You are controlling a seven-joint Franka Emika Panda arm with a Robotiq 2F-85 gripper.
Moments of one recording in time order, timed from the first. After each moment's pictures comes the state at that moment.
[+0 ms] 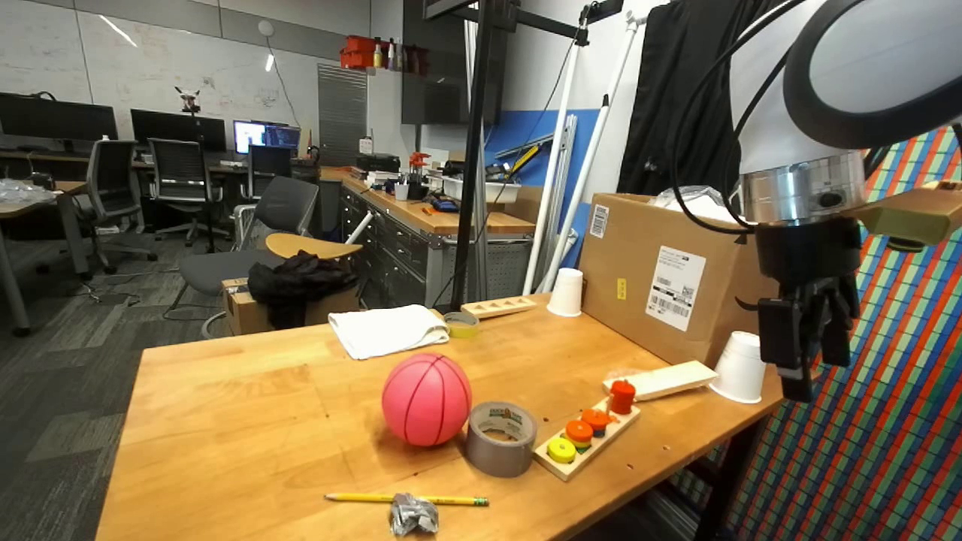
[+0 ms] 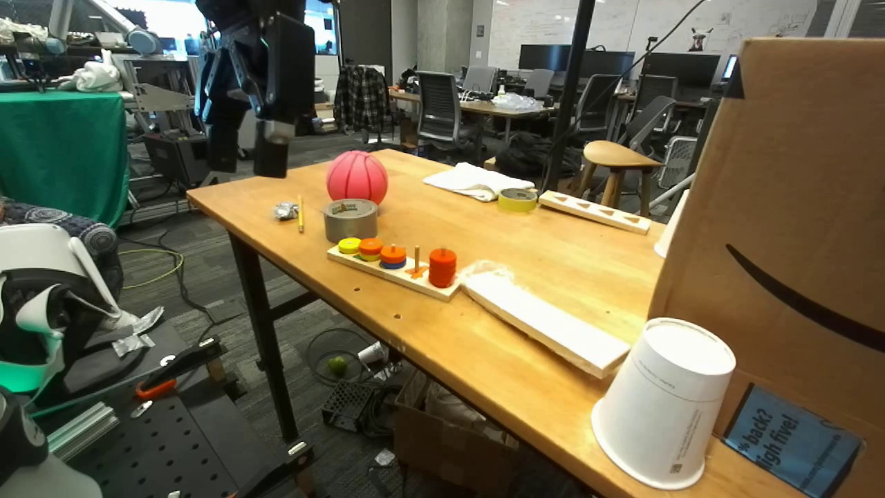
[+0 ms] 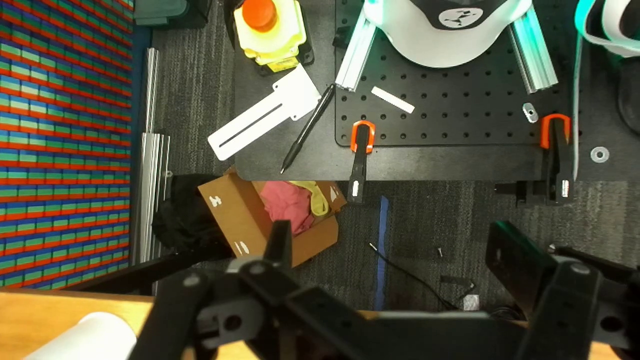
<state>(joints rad) -0.06 -0.76 0.03 -2.66 -0.20 1.60 -0.02</state>
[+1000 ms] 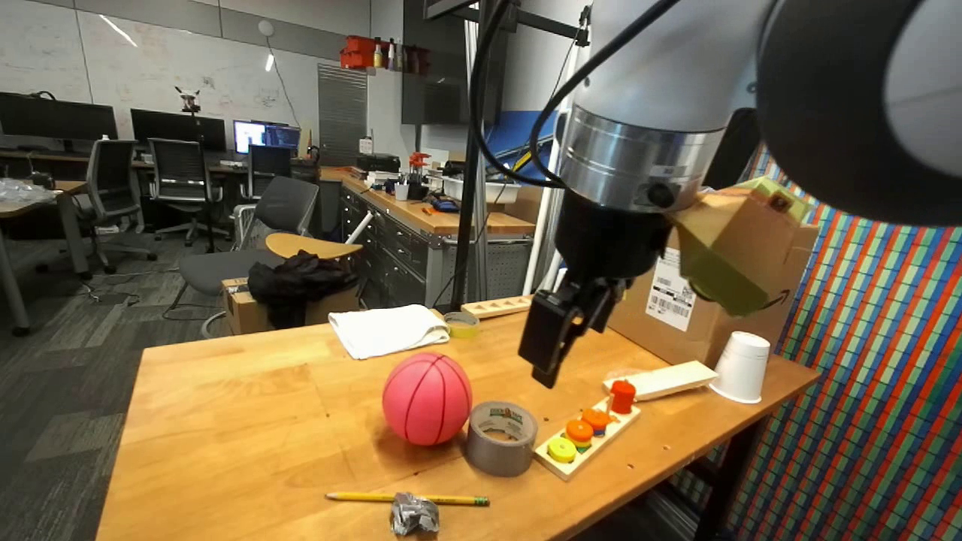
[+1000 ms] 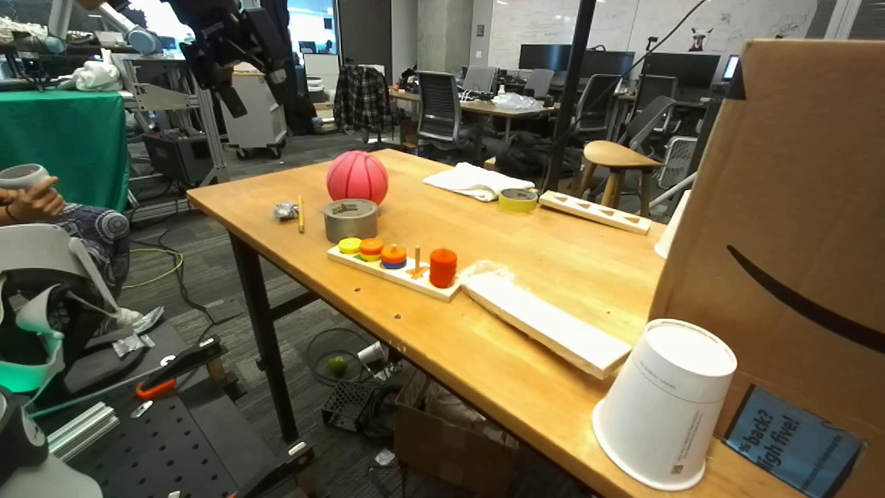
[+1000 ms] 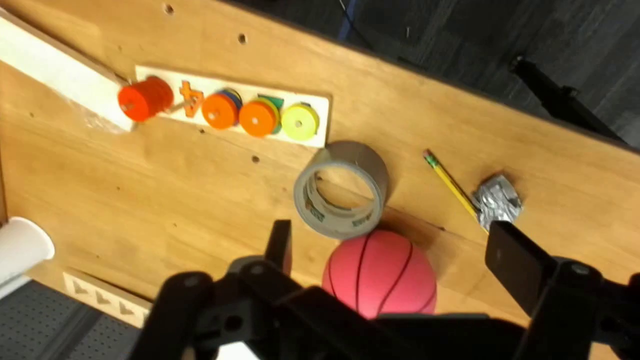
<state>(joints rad) 0.22 -0.65 0.37 -2.61 -0.14 2.15 0.25</state>
